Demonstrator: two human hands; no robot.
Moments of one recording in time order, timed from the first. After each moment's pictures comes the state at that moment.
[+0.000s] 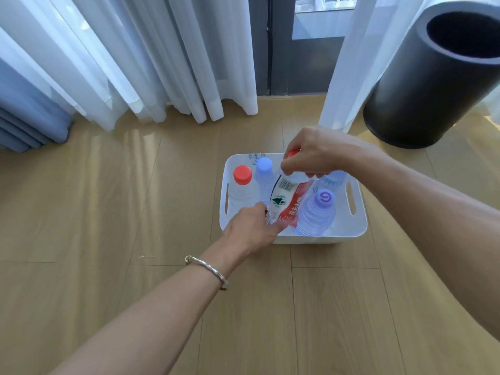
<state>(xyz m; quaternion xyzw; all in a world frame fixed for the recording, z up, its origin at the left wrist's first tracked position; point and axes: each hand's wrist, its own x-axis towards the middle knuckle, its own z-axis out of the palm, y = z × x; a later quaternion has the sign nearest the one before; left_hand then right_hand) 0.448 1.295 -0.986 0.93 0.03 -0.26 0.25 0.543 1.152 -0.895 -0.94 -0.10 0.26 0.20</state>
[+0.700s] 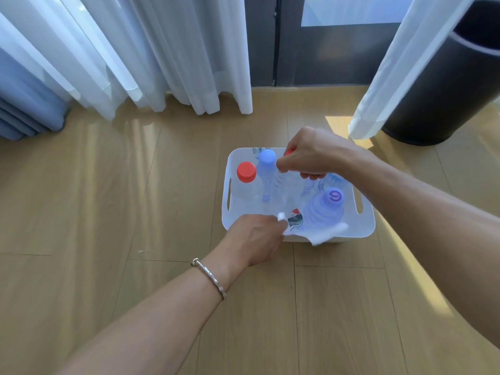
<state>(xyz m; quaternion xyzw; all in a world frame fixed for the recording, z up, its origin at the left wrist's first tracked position) 0.443 1.302 -0.997 0.94 -0.27 -0.20 0.02 0.547 1.165 -0.919 -0.94 -0.04 0.25 0.23</state>
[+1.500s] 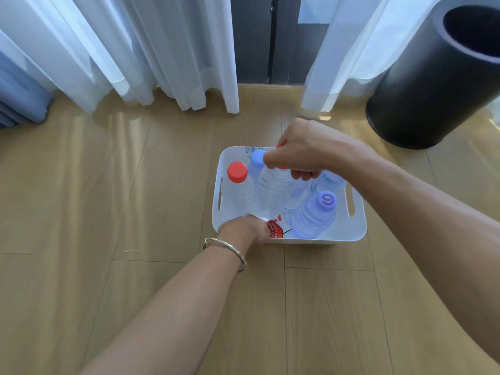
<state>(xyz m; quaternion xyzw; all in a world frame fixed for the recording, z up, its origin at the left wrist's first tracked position) 0.480 1.289 -1.041 0.87 0.07 -0.48 0.08 0.545 1.173 -0.897 -0.93 -0.05 0.27 0.23</state>
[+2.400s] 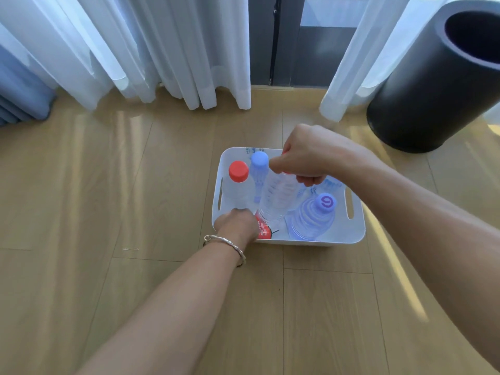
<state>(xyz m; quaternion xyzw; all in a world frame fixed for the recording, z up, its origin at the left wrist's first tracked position) 0.479 1.296 -1.038 0.92 0.10 -0.36 0.07 0.542 1.172 -0.897 -0.95 -0.05 0.26 0.17</state>
